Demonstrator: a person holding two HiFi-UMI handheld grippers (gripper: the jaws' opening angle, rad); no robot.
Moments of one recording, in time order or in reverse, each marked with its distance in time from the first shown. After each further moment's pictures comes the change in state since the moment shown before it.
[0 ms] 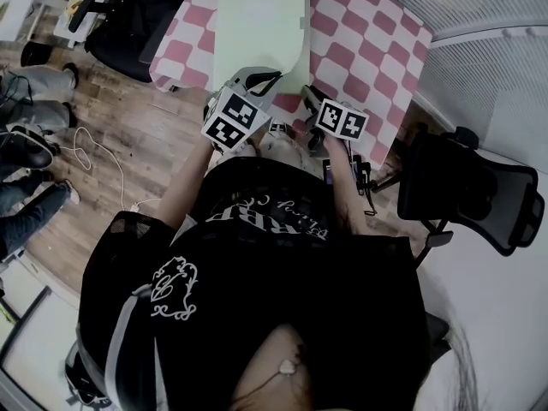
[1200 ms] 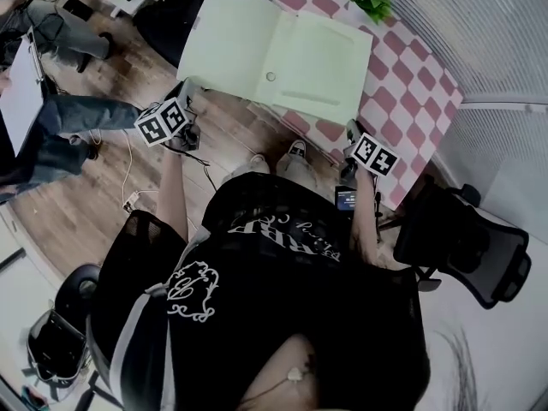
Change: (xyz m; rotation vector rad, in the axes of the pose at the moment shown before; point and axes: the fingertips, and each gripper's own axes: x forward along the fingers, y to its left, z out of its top) left arm -0.260 0.208 -0.222 -0.901 -0.215 0.718; right arm -0.003 0.005 0.000 -0.134 0.010 -0.182
